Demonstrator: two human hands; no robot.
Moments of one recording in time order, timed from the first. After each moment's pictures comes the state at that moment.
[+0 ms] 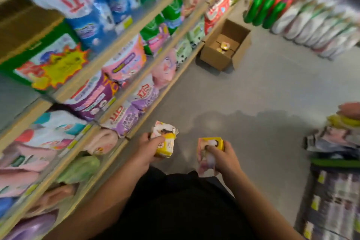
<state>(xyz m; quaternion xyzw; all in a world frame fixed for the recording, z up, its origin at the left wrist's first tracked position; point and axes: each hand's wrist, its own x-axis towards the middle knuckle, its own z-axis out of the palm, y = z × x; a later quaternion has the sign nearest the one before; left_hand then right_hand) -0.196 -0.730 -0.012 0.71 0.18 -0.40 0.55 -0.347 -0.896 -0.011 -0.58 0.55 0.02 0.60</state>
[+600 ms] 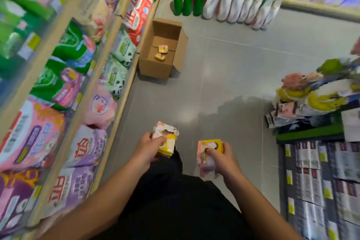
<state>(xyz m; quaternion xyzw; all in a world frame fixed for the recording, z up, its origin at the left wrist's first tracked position) -0.129 -1.068 -0.048 0.74 0.03 -0.53 0.42 -0.341 -1.155 -0.021 -0.48 0.67 -0.05 0.56</state>
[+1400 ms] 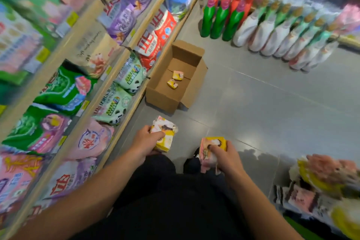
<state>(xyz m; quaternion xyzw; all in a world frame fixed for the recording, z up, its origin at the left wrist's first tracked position) 0.020 -1.428 -0.043 0.77 0.09 -0.47 0.42 -0.186 -1.574 -0.043 -0.51 0.61 0.02 0.61</state>
